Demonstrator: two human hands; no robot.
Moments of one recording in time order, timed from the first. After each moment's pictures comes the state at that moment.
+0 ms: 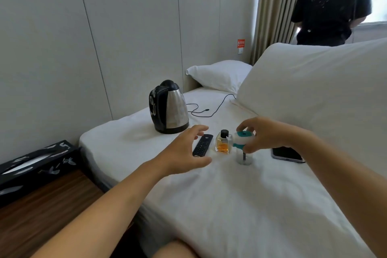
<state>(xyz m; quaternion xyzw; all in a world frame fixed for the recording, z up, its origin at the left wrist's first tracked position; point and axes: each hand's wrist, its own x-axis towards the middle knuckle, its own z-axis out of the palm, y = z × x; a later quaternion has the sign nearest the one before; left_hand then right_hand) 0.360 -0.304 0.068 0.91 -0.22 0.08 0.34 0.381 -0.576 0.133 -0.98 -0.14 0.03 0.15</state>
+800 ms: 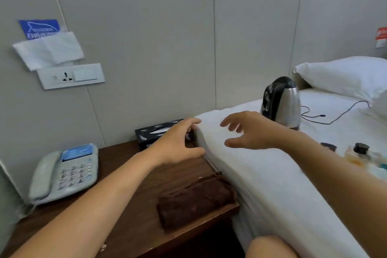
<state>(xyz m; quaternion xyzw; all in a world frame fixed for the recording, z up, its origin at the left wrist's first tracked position) 0.210 -0.060 0.092 0.94 0.04 0.17 0.28 0.340 -0.288 0.140 -0.86 -0.47 0.00 0.20</state>
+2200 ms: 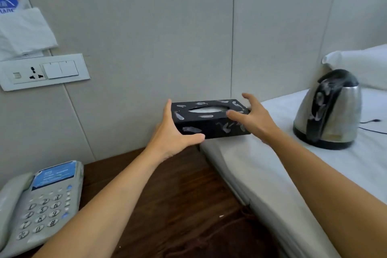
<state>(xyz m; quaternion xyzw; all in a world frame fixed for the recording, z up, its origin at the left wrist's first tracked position) 0.325 0.058 0.066 0.85 0.15 0.25 0.45 0.491 -0.149 0.083 -0.80 -0.27 0.01 0.54</state>
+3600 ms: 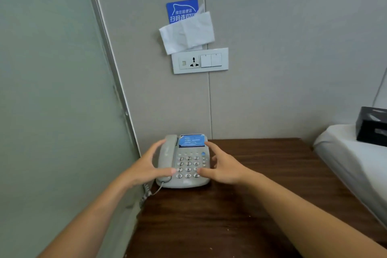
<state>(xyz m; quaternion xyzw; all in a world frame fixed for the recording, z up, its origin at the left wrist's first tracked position) -0.044 0.245 0.004 0.81 0.37 0.21 0.41 0.205 0.104 0.005 -0.69 -0.59 0.27 0.31</state>
